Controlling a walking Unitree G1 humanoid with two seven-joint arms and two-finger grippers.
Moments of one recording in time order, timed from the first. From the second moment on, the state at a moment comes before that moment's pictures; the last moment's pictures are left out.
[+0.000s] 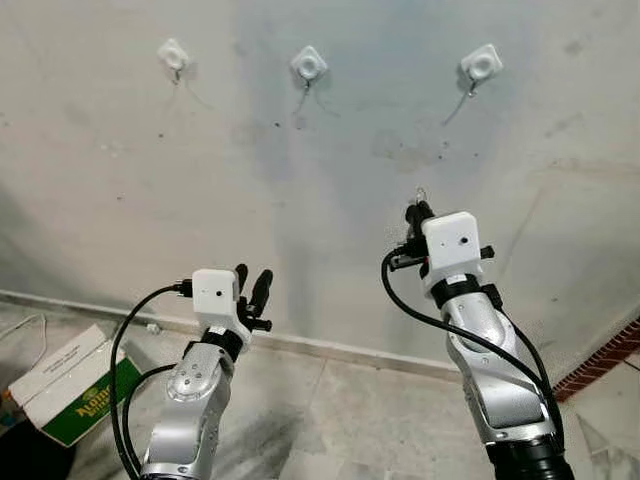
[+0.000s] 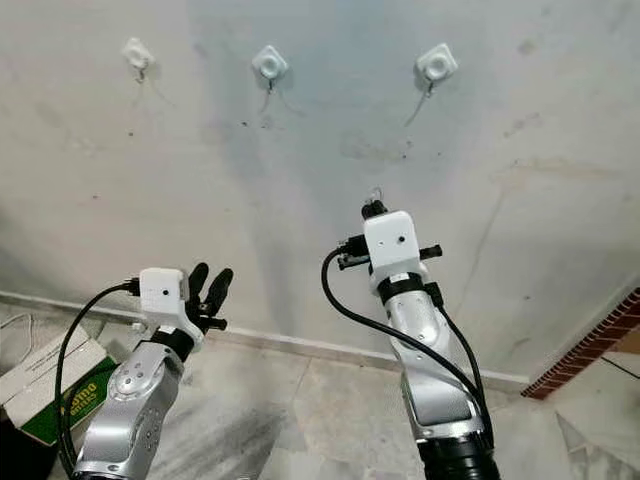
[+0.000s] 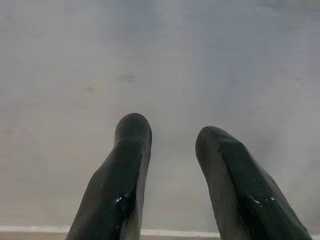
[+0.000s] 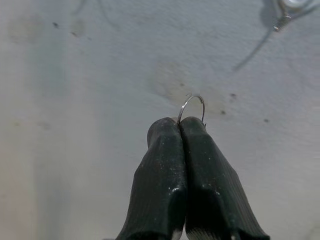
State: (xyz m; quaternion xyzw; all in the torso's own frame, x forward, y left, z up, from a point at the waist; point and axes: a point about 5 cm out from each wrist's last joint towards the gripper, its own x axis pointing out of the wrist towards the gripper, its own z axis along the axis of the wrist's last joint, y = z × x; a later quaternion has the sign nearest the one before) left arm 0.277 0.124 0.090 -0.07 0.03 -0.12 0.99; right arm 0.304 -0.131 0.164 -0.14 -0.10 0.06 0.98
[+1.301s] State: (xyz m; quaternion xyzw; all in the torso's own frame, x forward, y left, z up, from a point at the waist) left arm 0.273 0.129 0.088 -0.09 0.03 -0.13 0.99; right arm 0.274 -0.145 0.140 -0.14 -0.05 0.07 0.99
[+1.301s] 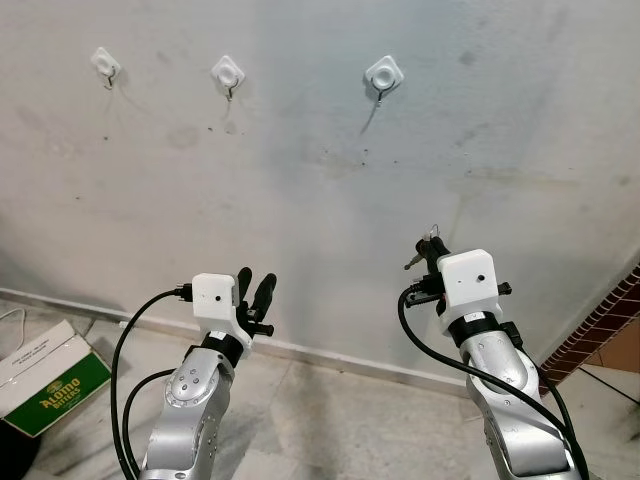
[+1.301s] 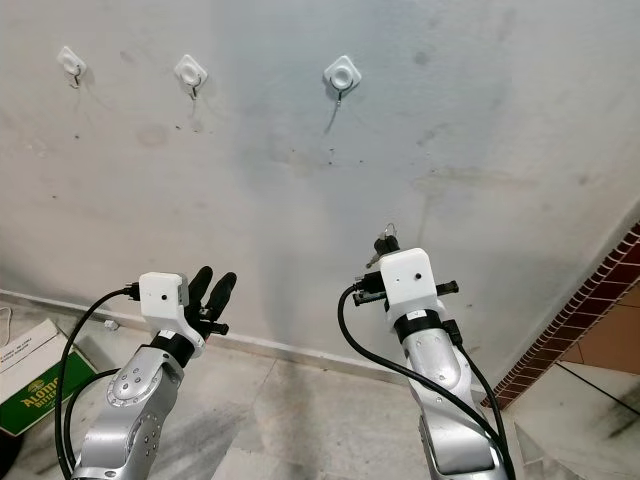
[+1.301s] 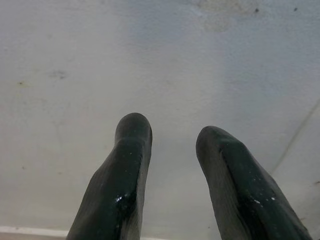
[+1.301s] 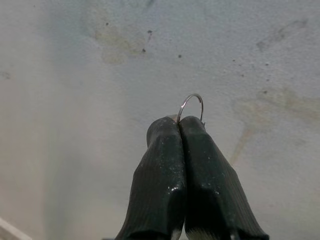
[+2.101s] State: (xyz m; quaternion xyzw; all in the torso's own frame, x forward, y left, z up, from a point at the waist) left arm 0.273 0.130 0.089 -0.09 0.03 -0.12 0.99; right arm 0.275 -0.134 0.156 -0.11 -0.08 0.12 0.98
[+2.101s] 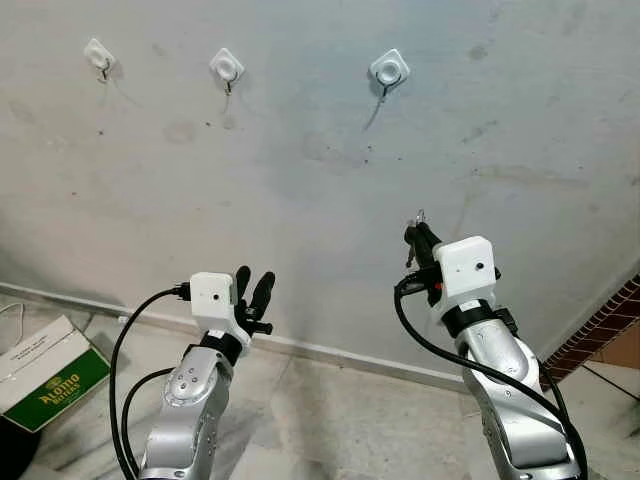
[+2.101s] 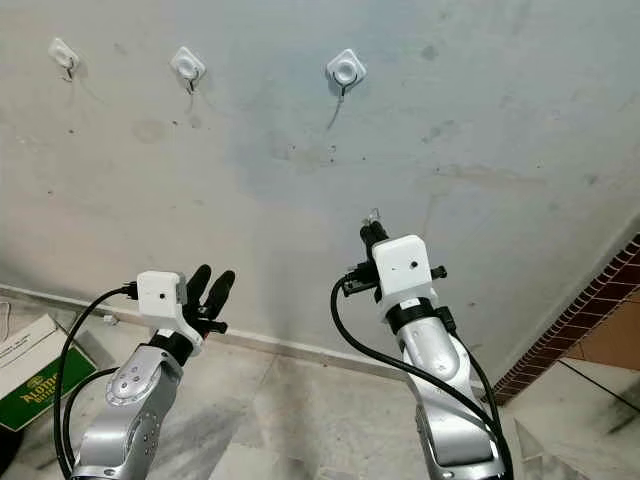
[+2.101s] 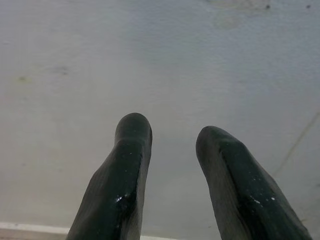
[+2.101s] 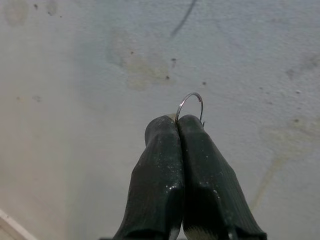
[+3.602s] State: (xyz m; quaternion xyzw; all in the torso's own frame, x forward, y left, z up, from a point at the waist) left arm 0.273 0.127 0.088 -0.09 0.03 -0.14 0.99; right arm 0.278 -0.130 0.160 -0.11 -0.09 0.11 0.98
